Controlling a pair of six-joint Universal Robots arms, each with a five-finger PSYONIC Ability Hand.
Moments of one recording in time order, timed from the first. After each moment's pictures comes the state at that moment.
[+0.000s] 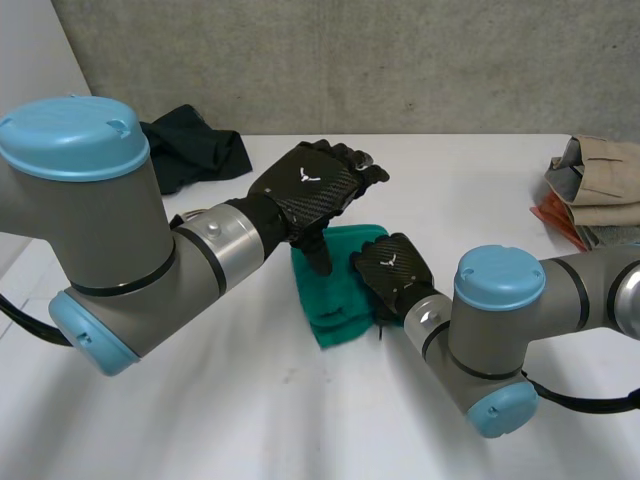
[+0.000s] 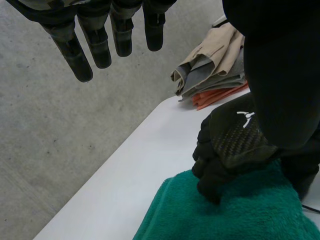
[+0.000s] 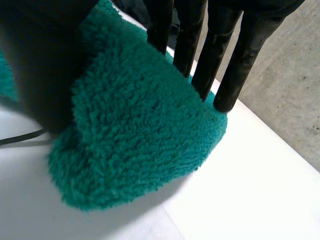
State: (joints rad) left arm 4.11 -2.00 -1.26 3.13 -1.20 3.49; right arm 2.15 -0.86 1.46 -0.37 1.46 2.73; left_hand 0.19 0.21 0.21 0.20 0.05; right_hand 0.63 0.74 0.73 0.73 0.53
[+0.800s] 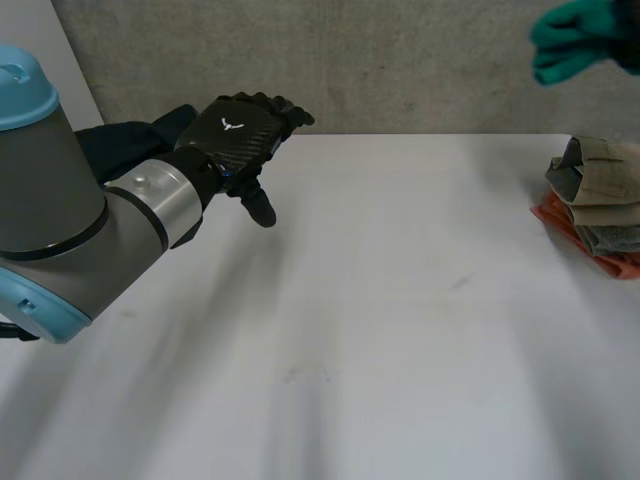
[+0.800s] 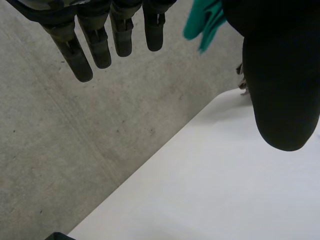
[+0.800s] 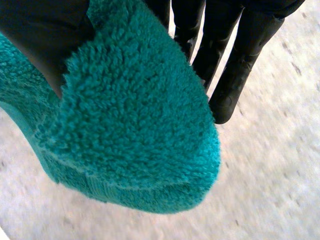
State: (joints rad) left arm 4.24 -1.90 -1.27 3.13 -1.29 3.41; right arm 1.50 -0.87 0.78 -0.38 1.18 2.87; left_hand 0.19 0.21 0.21 0.20 0.05; right_hand 0.92 1.17 1.16 1.19 0.92
